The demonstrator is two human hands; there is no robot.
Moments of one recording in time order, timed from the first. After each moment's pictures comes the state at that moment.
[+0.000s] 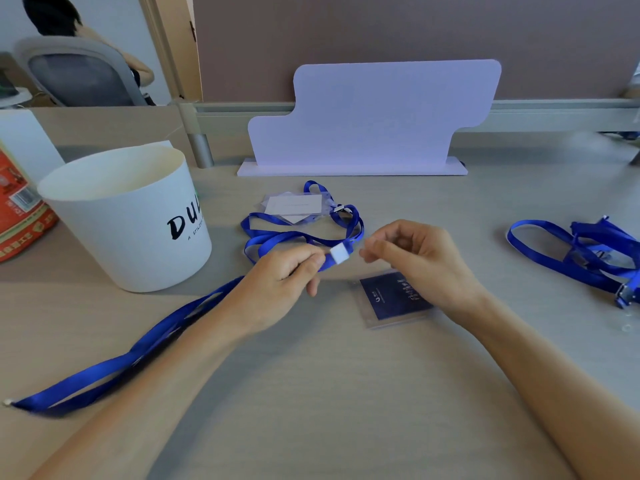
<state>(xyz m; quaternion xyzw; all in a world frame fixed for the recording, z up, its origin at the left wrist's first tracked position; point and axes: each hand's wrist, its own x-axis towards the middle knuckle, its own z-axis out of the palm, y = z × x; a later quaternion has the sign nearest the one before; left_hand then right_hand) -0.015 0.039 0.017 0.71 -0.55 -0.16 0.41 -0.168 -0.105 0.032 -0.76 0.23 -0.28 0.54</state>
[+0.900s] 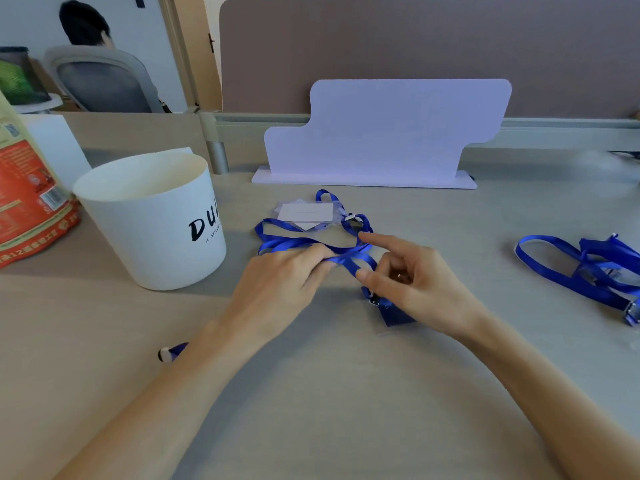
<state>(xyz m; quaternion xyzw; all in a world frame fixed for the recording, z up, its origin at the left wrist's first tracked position) -0.013 0.041 0.015 0.77 -0.56 0.16 0.27 -0.166 -0.094 0.024 -0.83 0.17 -0.23 0.48</state>
